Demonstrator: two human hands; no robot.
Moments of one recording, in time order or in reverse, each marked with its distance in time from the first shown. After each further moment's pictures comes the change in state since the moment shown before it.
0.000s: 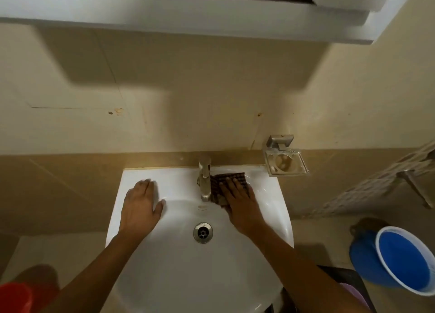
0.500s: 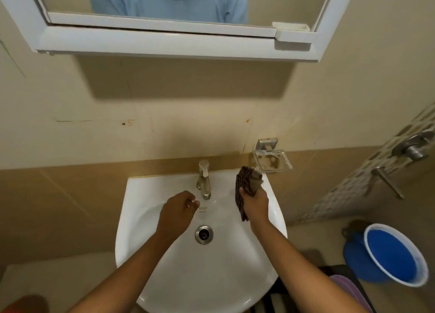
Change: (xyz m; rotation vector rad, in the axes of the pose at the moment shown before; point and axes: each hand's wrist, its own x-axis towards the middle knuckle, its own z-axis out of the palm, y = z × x) left_hand -0.031 0.080 -0.023 -0.620 -0.024 -0.013; right_hand -0.030 -0.049 -0.096 1.120 0.395 0.834
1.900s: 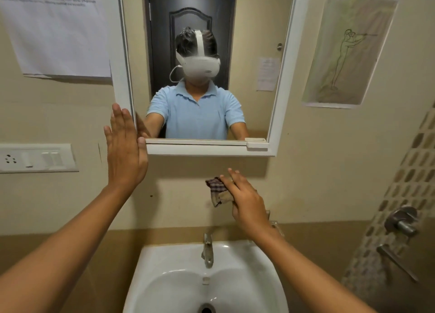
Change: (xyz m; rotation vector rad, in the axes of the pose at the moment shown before) left_hand 0.012 0.171 -0.272 0.310 0.959 0.631; right_hand -0.057 -0.198 -0.047 -0.593 0.044 -1.250
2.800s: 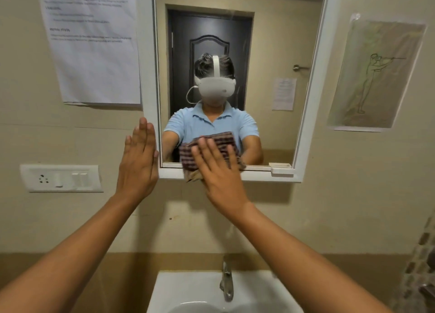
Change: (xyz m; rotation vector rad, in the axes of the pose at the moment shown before) left_hand 0.030 -0.037 -0.015 0.115 -0.037 0.197; right_hand 0.125 -0.086 0.012 -0.446 0.249 -0.389
